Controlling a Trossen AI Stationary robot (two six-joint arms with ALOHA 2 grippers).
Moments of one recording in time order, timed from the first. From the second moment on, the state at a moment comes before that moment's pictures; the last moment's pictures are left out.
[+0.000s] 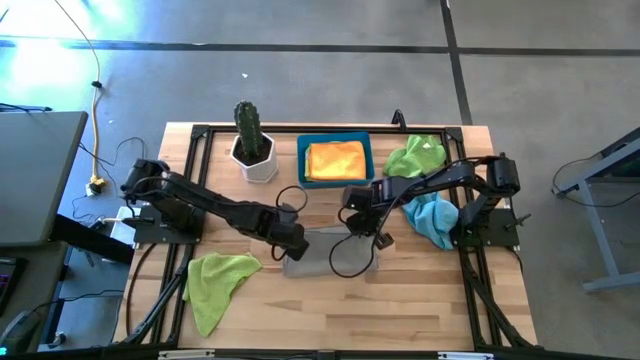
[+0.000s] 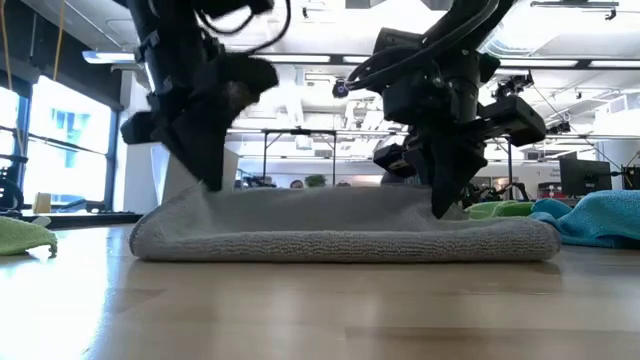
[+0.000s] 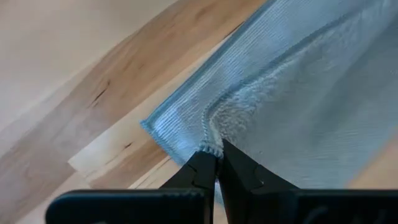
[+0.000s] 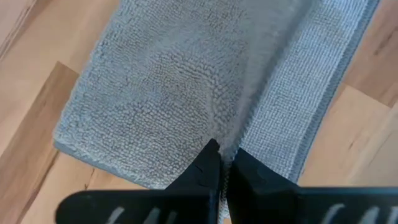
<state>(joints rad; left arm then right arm) -0.12 1.68 1.05 -0.67 -0.22 -1.13 -0.05 1.74 1.03 -0.57 -0.34 -0.57</state>
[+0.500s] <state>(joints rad) -0.12 1.74 1.05 -0.69 -0.26 -1.17 -0.05 1.74 1.03 -0.56 -0.29 -0.56</state>
